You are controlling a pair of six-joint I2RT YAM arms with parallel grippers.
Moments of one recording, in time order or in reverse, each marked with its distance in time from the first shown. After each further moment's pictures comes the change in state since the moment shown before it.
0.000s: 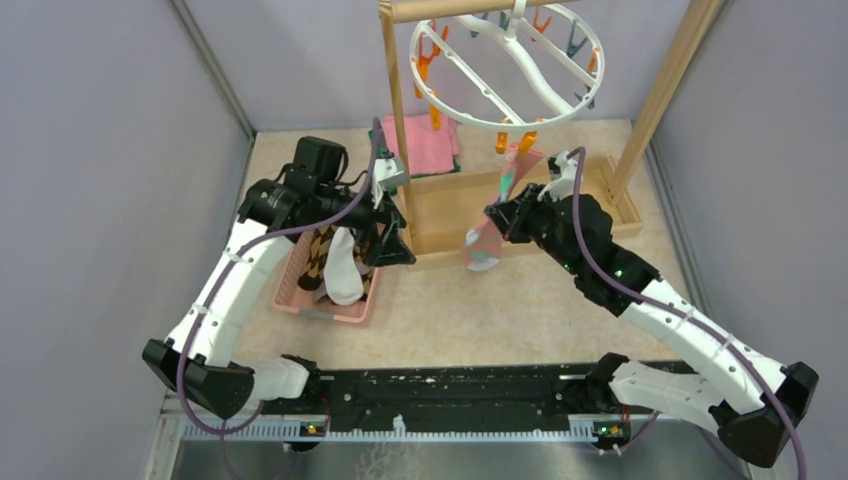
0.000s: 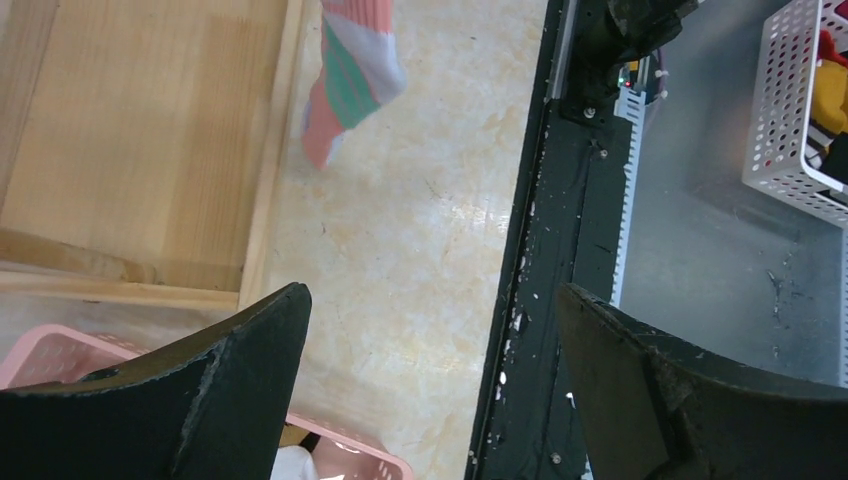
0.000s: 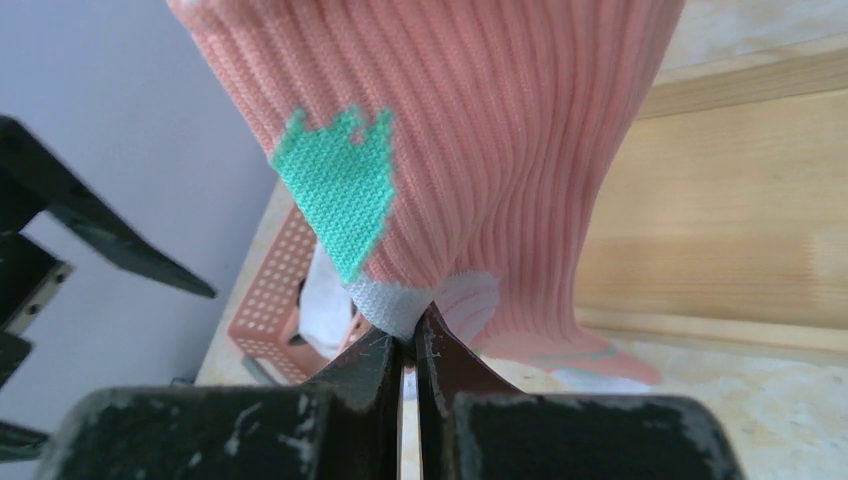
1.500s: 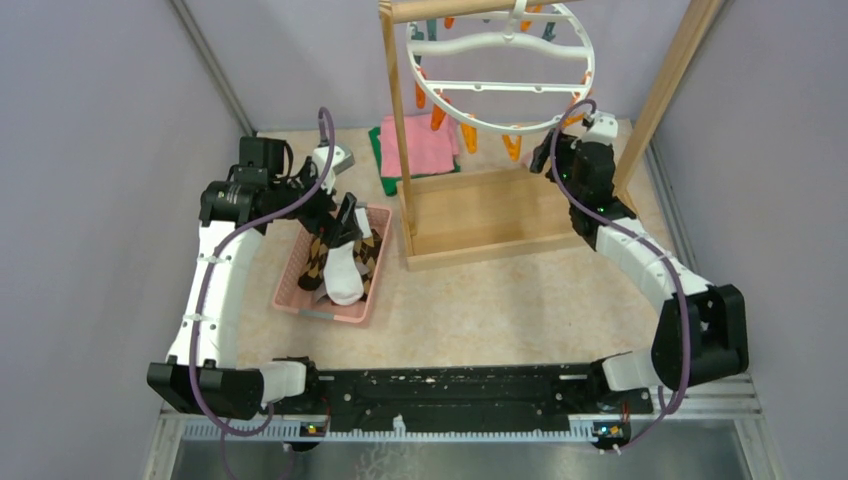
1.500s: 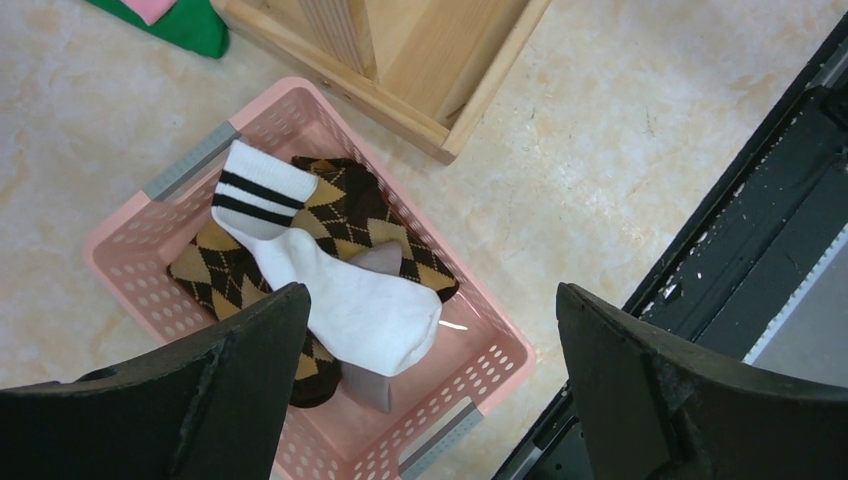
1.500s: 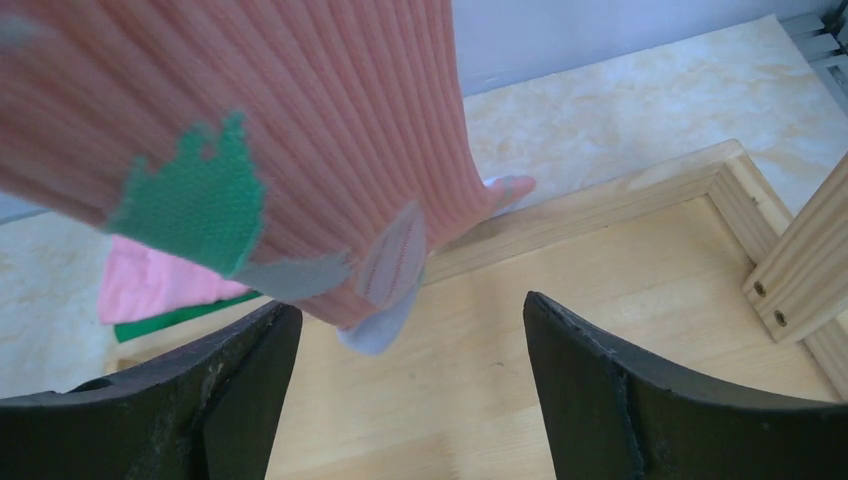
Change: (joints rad) left arm 0.317 -0.018 -0.010 -0.081 -0.256 0.103; right arm -0.487 0.413 0.040 0.371 0.026 -0.275
